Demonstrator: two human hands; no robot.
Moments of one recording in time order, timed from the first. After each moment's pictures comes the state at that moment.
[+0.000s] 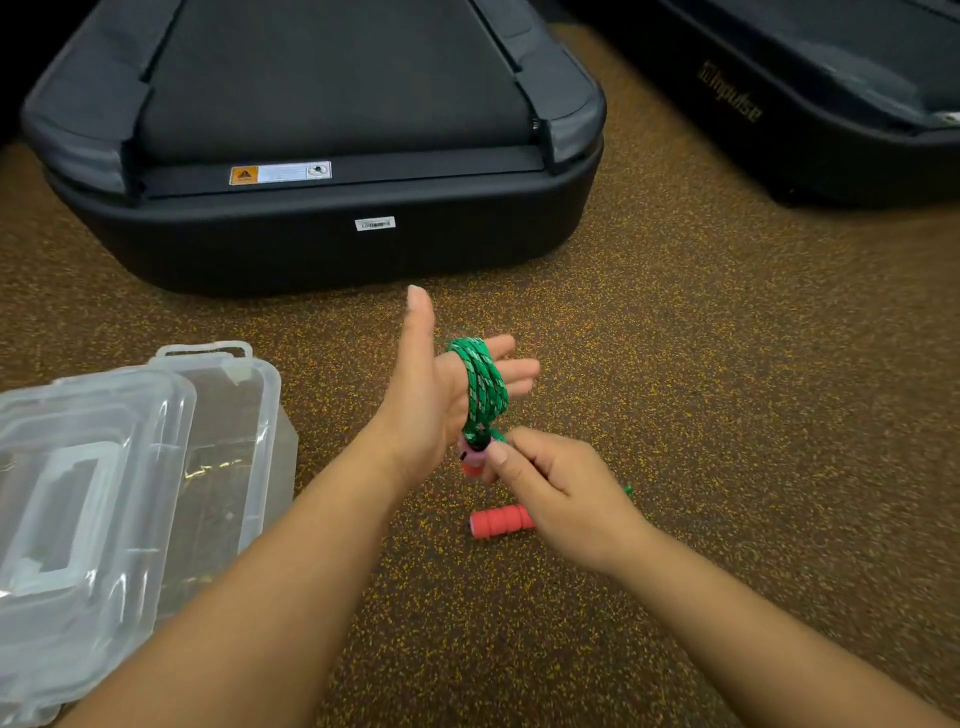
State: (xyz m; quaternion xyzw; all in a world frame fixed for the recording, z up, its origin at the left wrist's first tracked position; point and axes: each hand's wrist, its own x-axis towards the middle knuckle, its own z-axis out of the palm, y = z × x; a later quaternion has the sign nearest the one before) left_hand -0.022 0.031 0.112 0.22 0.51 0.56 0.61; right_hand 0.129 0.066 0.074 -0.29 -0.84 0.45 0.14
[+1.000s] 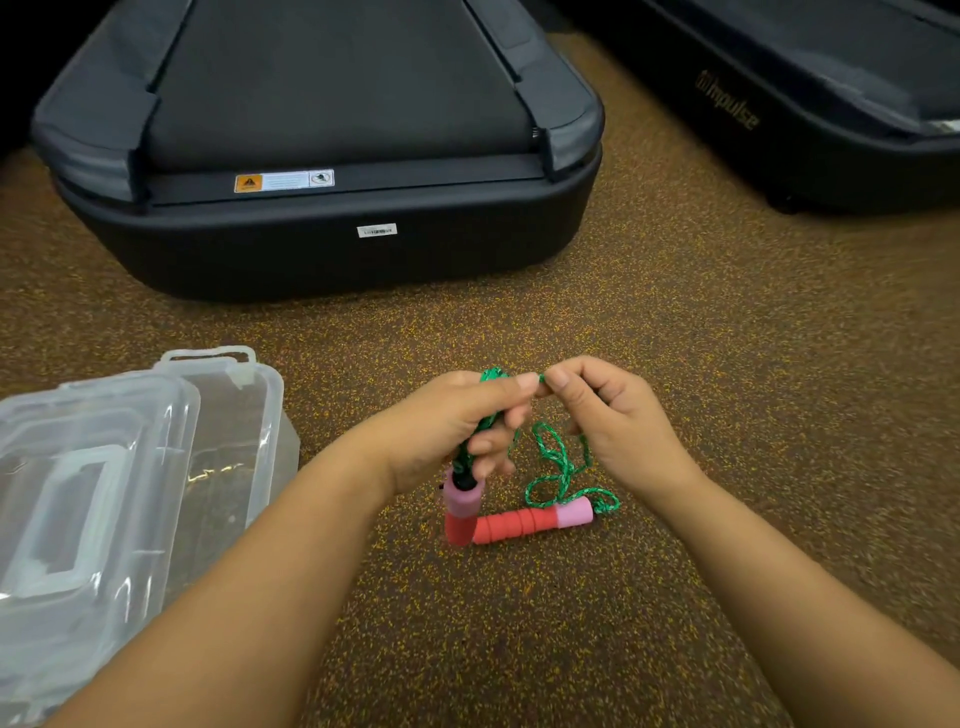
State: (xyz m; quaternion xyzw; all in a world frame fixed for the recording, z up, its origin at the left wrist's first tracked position) left_hand -0.021 0.021 0.122 0.38 0.52 0.44 0.63; right_hand 0.131 0.114 0.096 -0.29 -0.75 0.53 0.28
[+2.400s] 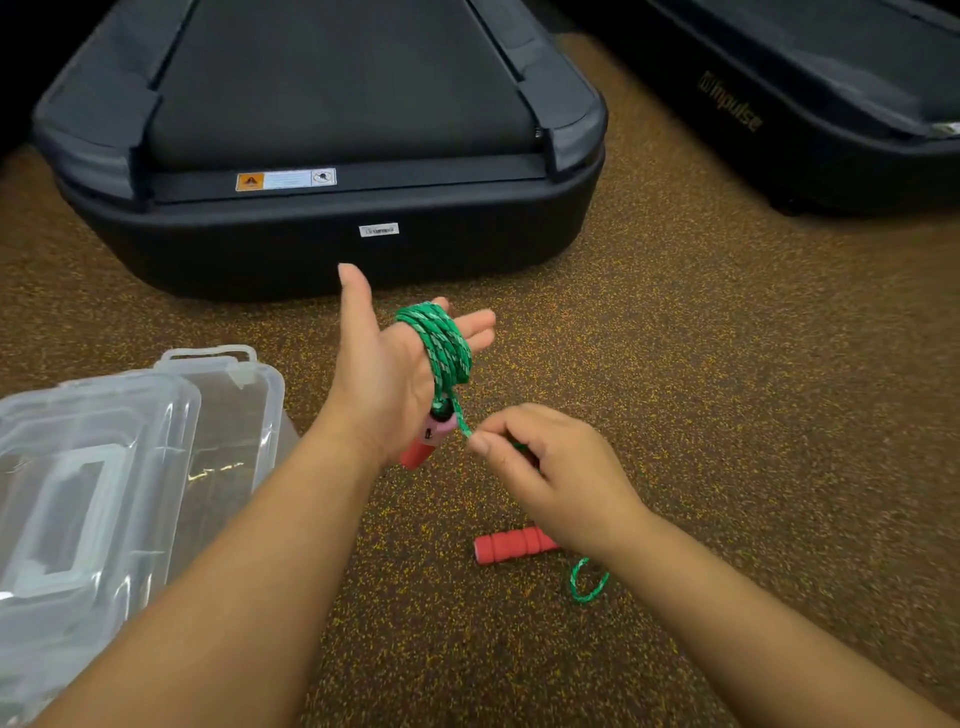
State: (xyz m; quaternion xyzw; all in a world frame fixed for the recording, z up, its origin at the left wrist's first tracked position) left_hand -0.045 0.028 0.128 0.15 0.46 0.67 0.57; right_hand 0.117 0.072 0.091 -0.25 -0.90 0.31 0.20
